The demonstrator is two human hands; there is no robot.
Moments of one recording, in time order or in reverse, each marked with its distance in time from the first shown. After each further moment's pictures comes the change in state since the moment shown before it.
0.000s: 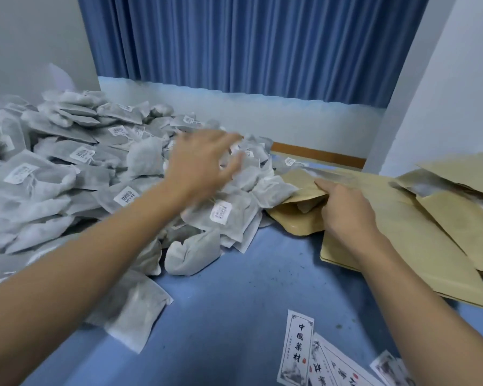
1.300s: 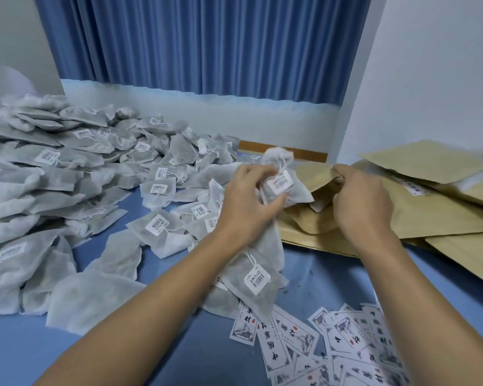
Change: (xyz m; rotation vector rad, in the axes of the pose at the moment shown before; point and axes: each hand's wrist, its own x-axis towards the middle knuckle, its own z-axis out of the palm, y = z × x) left_hand -0.049 0.174 -0.013 -0.918 0.076 -0.169; right_hand -0.052 0.057 -0.075 -0.026 0.271 0.154
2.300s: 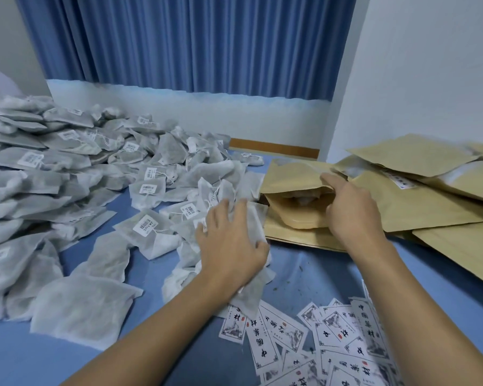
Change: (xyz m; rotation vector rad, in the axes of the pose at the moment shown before) left_hand -0.060 0.006 0.009 0.670 -0.291 -0.292; right_hand -0.014 0.020 0.003 0.050 -0.124 0.006
